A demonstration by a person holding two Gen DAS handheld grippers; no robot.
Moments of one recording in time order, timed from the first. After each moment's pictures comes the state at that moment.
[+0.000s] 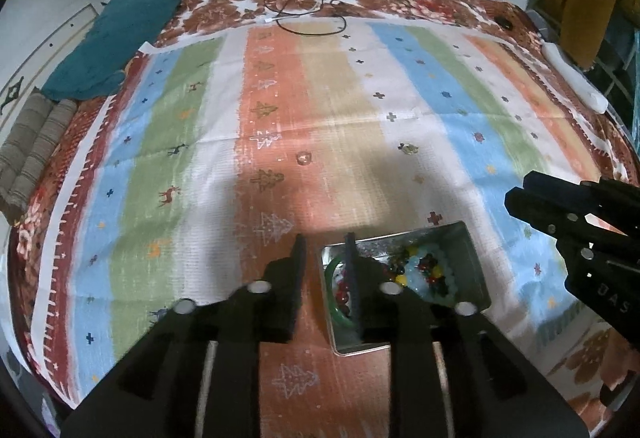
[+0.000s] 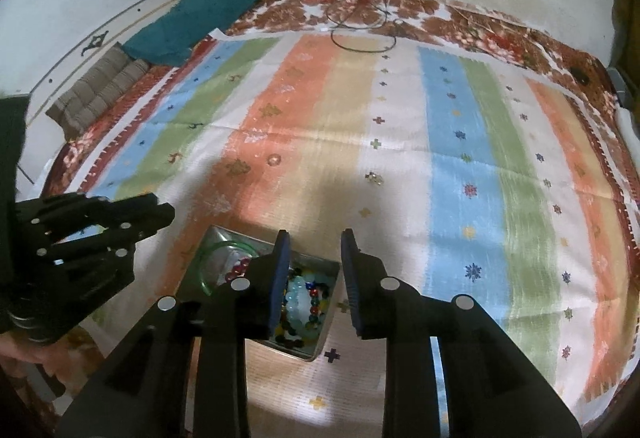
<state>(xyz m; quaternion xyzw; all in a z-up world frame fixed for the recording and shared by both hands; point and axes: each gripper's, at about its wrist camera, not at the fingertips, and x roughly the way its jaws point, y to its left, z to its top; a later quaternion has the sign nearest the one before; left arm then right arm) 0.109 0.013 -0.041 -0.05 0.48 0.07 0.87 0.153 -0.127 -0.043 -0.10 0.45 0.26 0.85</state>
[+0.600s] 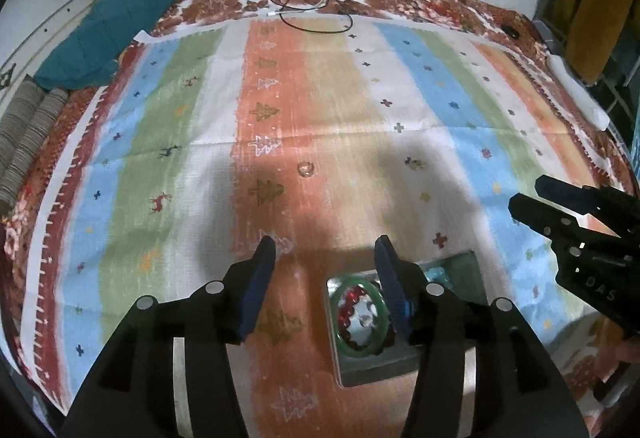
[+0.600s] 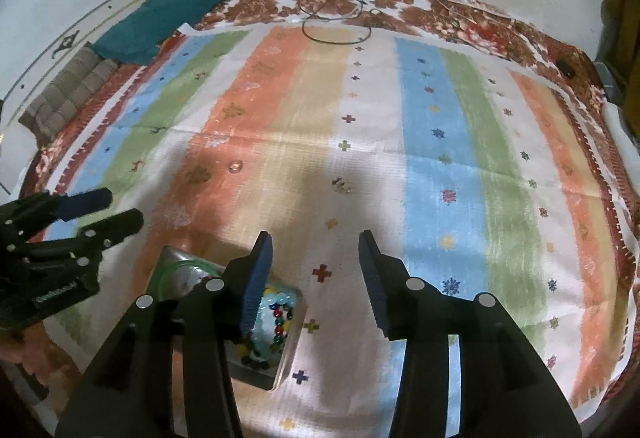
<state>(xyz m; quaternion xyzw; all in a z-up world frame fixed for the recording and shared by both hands) 0.140 0.032 -0.047 -0.08 0.49 0.07 0.87 0.192 -0.126 -0.053 -0.12 0.46 0.22 0.85</state>
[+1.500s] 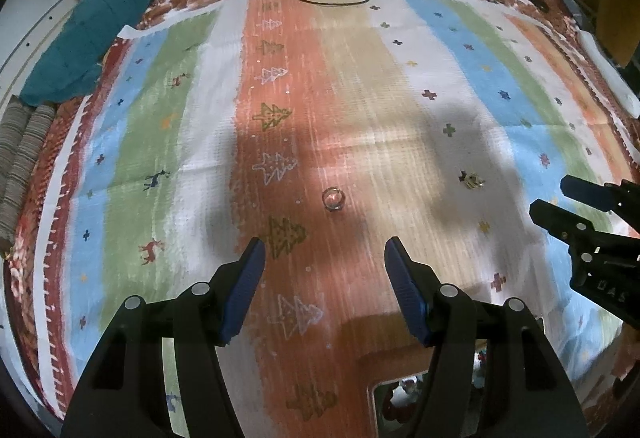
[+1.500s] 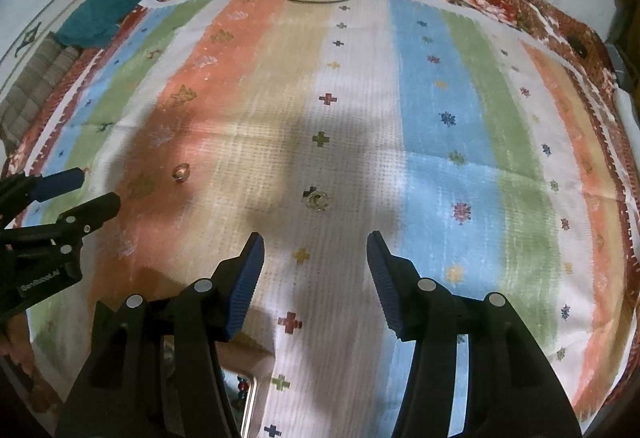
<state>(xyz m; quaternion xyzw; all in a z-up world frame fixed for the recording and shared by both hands) 0.223 0.057 -0.090 -0.05 0.54 0.08 0.84 0.271 -0.104 -0.104 -0.13 0.53 0.19 0.82</state>
